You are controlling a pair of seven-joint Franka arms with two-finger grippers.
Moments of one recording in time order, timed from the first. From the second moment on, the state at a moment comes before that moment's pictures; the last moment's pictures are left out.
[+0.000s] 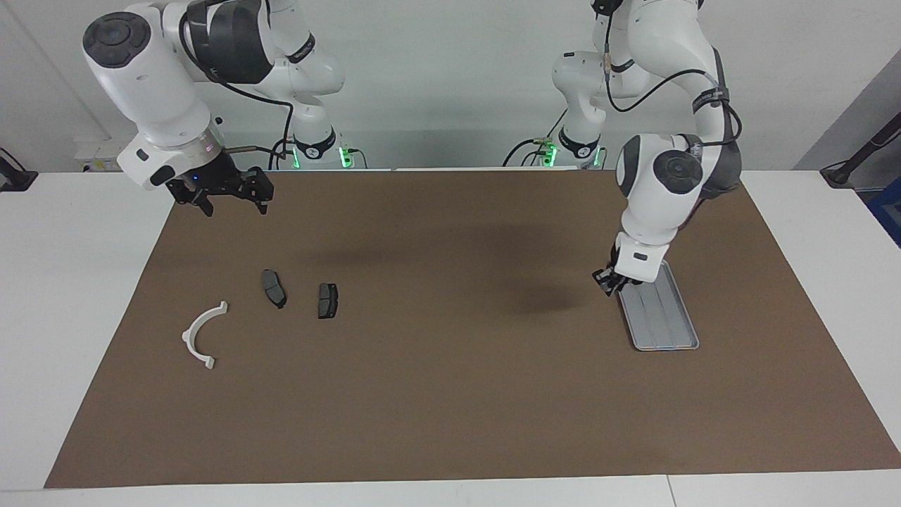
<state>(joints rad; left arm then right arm) -0.20 0.23 0.02 -1.85 0.05 2.08 -0.43 -0.04 0.05 0.05 -1.61 -0.03 1.54 -0.01</state>
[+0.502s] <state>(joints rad) -0.07 0.28 0.02 -1.91 0.05 2.22 -0.22 -0.07 0.05 0.05 -1.61 -0.03 1.54 -0.01</state>
